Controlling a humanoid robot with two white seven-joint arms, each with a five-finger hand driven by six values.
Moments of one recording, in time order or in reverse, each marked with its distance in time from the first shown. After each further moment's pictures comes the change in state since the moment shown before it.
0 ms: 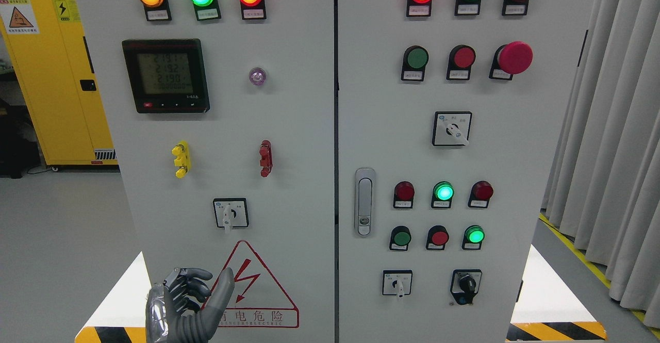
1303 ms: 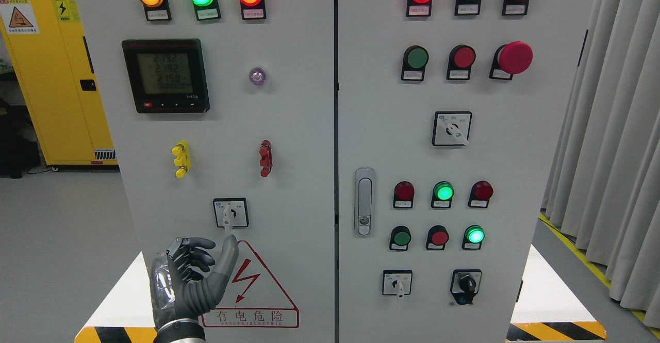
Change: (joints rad) left arm -0.104 -0.026 -0.019 0.005 -0.013 0.076 0.044; right arm 0.000 0.000 0.000 0.000 0.000 0.000 0.000
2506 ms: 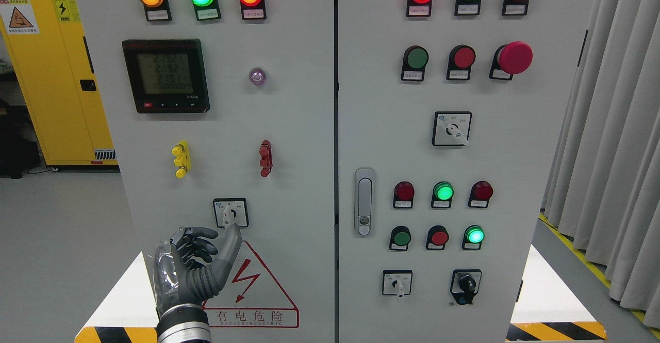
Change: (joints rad) left arm -0.067 -0.008 -0.001 0.014 0.001 0.100 0.001; right arm 0.000 0.000 0.000 0.000 0.000 0.000 -0.004
